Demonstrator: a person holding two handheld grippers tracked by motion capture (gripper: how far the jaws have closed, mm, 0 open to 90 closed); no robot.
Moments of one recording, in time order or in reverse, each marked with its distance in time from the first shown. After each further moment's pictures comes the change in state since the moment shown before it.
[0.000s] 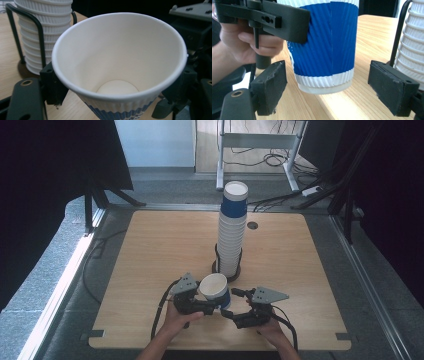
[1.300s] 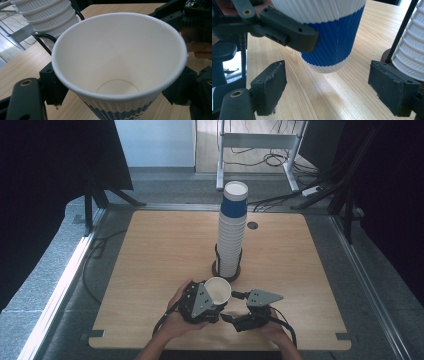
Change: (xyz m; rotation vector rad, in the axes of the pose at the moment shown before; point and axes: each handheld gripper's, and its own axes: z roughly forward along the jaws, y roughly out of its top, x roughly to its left) left arm -0.034 -0.001 0.006 0.155 0.256 0.449; right arm 0.003 -0.002 0.004 0.123 -0.022 -0.093
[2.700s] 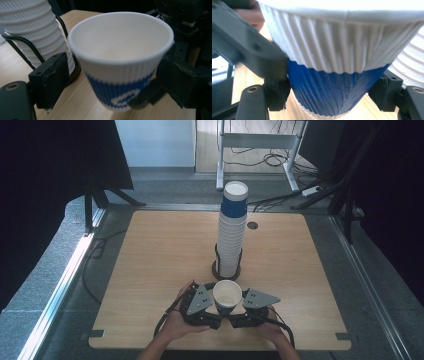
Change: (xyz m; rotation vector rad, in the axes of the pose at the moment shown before) left arm 0.003 0.003 -0.007 -0.085 -0.157 -0.117; right arm 0.005 0.007 0.003 -0.034 -0.065 -0.086
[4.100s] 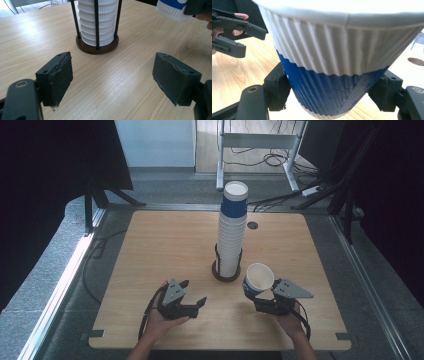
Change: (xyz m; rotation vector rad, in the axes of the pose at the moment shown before) left arm 0.041 -0.049 -0.022 0.062 0.162 -0.225; right arm -0.047 -0.007 -0.052 -0.111 -0.245 0.093
